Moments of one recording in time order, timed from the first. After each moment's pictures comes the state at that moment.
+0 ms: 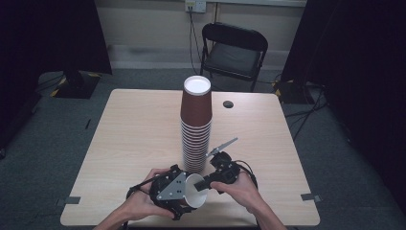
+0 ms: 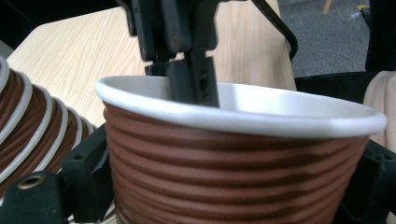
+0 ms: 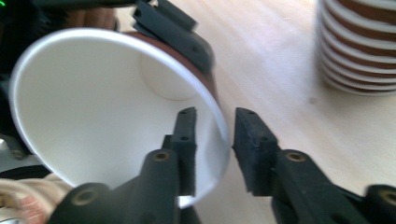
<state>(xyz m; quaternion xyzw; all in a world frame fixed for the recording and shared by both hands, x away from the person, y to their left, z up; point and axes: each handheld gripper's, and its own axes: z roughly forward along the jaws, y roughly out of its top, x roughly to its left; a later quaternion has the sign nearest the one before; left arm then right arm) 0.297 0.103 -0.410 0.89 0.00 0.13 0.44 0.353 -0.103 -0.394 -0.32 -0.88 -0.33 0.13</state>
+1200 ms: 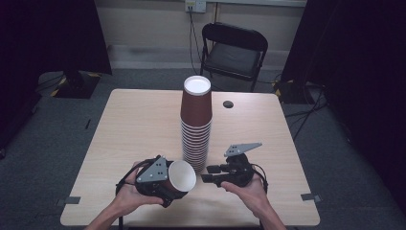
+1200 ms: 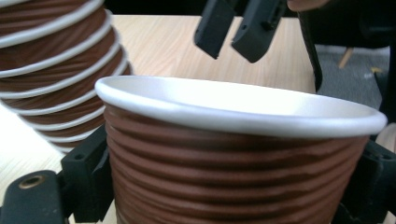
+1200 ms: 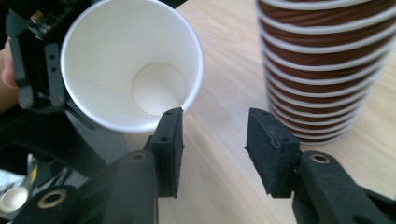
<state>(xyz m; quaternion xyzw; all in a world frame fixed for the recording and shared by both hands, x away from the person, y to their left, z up) 0.318 0.144 -0.402 0.85 0.11 0.12 0.50 0.337 -0.137 -0.381 -0.31 -0.83 -0.46 0.03</state>
